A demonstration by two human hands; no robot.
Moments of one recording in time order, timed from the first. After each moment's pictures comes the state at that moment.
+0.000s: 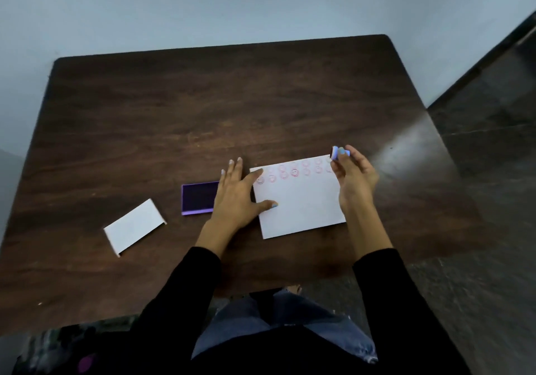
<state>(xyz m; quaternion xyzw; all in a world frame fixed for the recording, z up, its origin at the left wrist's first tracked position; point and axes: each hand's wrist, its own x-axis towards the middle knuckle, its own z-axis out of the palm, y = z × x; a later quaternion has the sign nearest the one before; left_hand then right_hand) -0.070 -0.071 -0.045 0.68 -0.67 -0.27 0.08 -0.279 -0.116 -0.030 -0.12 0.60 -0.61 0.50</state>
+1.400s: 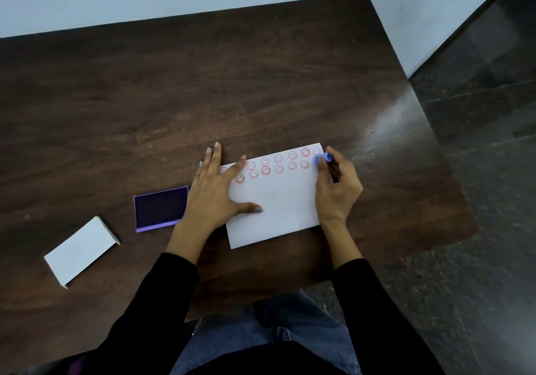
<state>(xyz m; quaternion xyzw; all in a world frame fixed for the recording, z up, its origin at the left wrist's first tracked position) -0.087 -0.099 -0.059 0.66 -0.70 -0.27 0.02 -0.300 -0.100 -0.083 -0.45 0.70 -0.52 0.19</state>
